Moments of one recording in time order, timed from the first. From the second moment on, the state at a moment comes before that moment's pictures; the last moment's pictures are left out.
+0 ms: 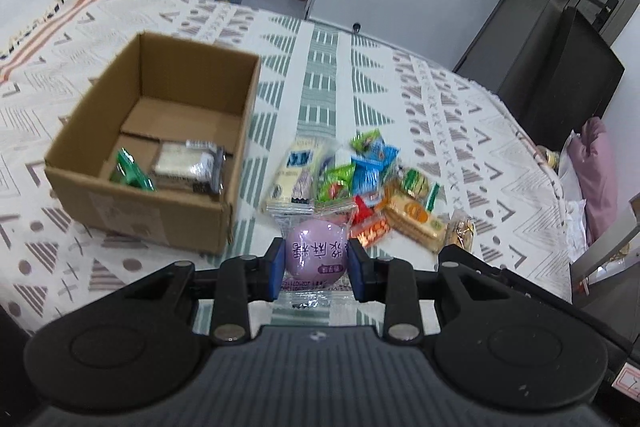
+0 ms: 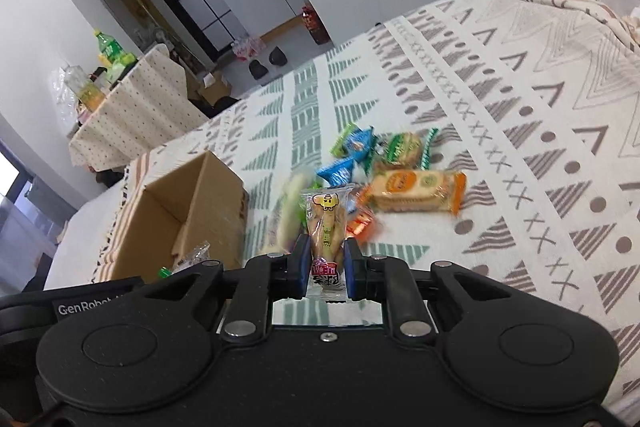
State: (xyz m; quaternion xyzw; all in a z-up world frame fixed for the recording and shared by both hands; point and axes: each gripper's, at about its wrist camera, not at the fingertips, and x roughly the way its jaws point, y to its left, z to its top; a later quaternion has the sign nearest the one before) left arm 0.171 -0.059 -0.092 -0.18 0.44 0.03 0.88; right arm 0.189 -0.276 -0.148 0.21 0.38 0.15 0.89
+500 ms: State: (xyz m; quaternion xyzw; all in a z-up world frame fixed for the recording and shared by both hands) left arm 0.183 -0.018 -0.059 -0.20 0.40 0.04 0.89; right arm 0.205 -0.235 -0.109 0.21 0.35 0.19 0.89
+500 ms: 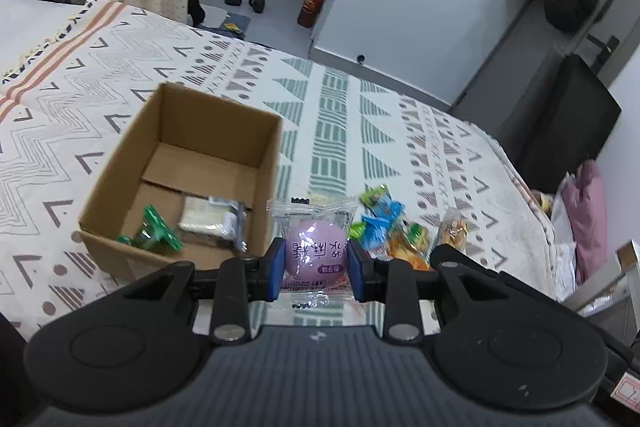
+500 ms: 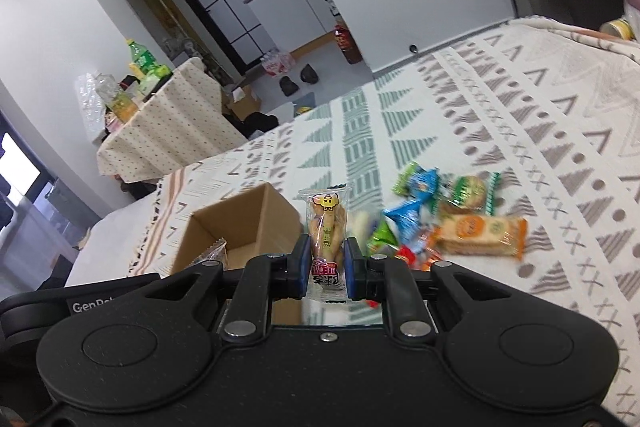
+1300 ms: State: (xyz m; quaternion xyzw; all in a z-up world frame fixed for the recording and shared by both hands) left arm 0.229 0.091 -0.069 -0.27 0.41 0.11 0.87; right arm 0.256 -0.151 -0.099 0.18 0.38 0.21 0.88
